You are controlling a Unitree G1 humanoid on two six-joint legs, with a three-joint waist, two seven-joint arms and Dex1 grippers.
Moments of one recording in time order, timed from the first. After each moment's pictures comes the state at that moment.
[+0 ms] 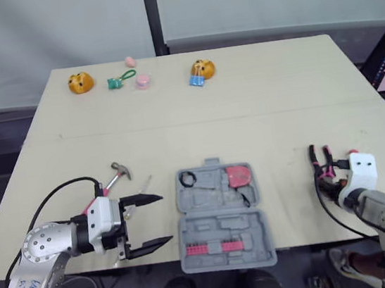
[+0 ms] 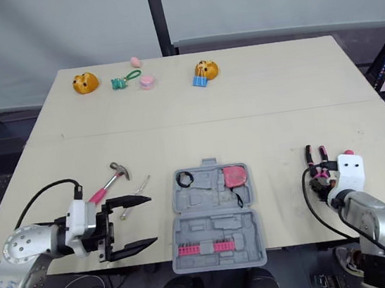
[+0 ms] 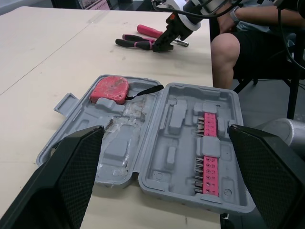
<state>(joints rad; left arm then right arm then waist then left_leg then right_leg) 0.05 0.73 0.12 -0.35 -0.49 0.12 -1.12 -0.11 -0.42 -0.44 -0.18 0.33 1.03 0.15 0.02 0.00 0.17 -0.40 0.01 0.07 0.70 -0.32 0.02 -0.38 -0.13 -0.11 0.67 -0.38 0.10</state>
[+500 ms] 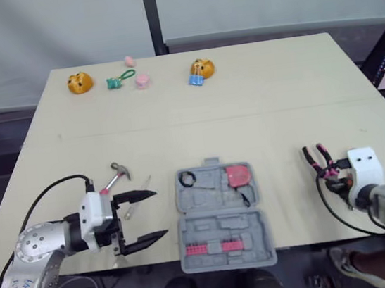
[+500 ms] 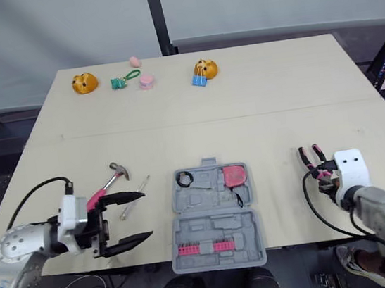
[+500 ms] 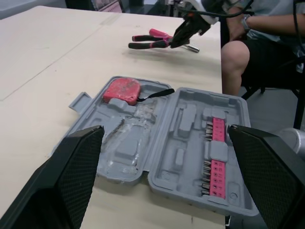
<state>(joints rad) 0.05 0.75 0.20 -0.34 -0.56 0.19 -1.11 -0.05 -0.74 -0.31 -0.41 0.37 1.18 0.30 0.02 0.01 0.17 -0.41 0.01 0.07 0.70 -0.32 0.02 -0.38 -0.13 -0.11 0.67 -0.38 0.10</state>
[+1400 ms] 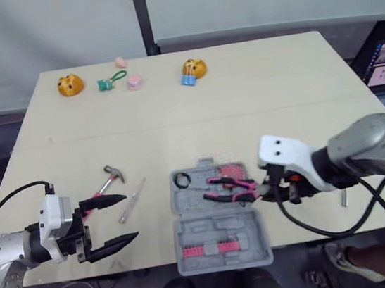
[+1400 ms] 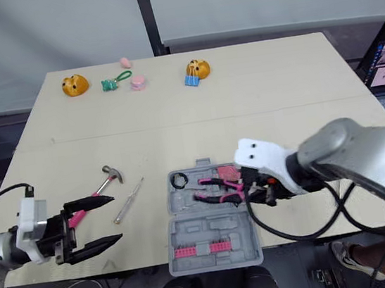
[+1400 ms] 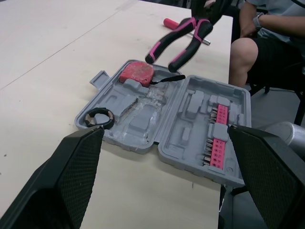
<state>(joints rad) 0.18 0.81 0.39 -0.30 -0.62 0.23 -1.20 -0.91 -1.05 0.42 -0.69 0.76 1.51 0.81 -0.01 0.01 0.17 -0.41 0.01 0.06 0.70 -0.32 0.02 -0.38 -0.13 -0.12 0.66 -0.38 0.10</state>
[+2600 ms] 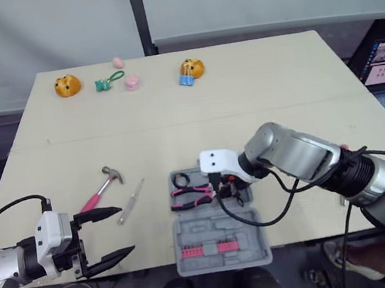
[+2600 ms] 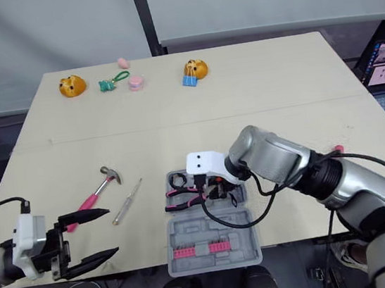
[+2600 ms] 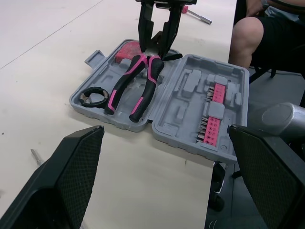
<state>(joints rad) 0.29 0.81 0.42 -0.35 -0.58 0.17 -1.17 -1.03 -0.68 0.86 -0.13 0.21 0.98 1.05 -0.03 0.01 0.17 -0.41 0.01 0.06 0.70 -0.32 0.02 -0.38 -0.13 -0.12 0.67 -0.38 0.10</state>
